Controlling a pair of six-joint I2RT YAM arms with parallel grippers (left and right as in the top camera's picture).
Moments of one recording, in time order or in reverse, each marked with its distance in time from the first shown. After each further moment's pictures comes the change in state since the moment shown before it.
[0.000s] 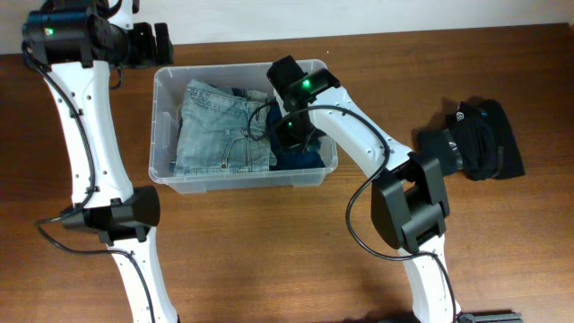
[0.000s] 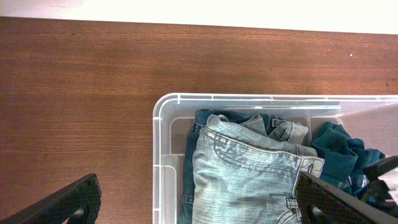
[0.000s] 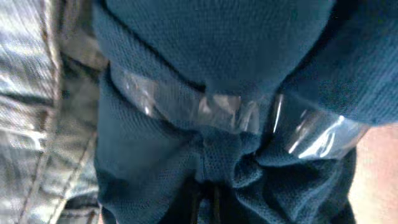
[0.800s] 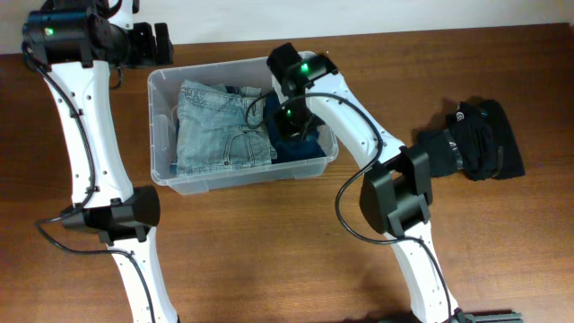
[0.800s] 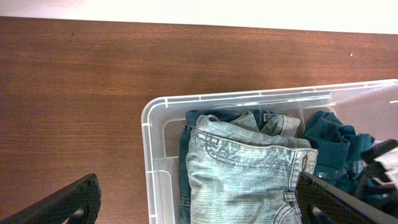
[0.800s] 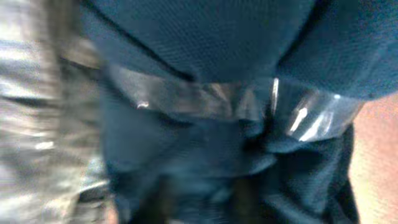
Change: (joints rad) left arm 0.000 0.000 0.000 0.000 0.000 0.000; right arm -0.031 0.170 0.371 -0.257 -0.037 -0.043
